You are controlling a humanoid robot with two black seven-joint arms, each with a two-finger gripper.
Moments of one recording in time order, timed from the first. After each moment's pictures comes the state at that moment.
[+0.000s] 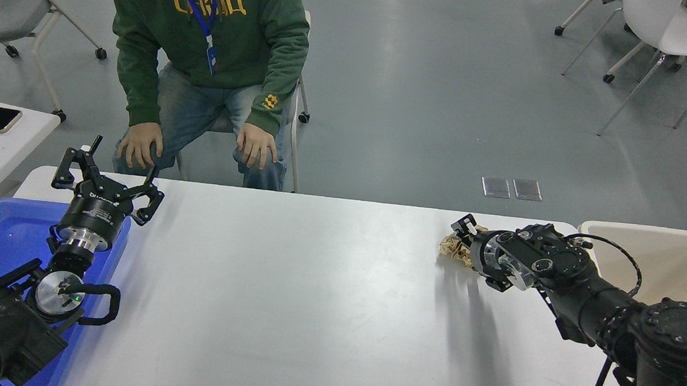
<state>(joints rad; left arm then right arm) -0.55 0.33 -0.83 -0.45 -0.19 -0.66 -0.49 1.01 0.00 -0.07 0.29 -0.37 0.03 -0.26</state>
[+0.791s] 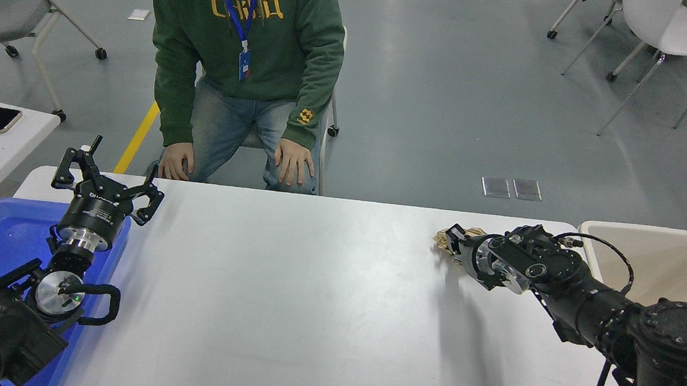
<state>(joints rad) -0.55 0.33 -0.83 -0.45 -0.19 -0.66 -0.49 1.01 0.00 -0.08 0.31 -0.38 0.07 -0.26</state>
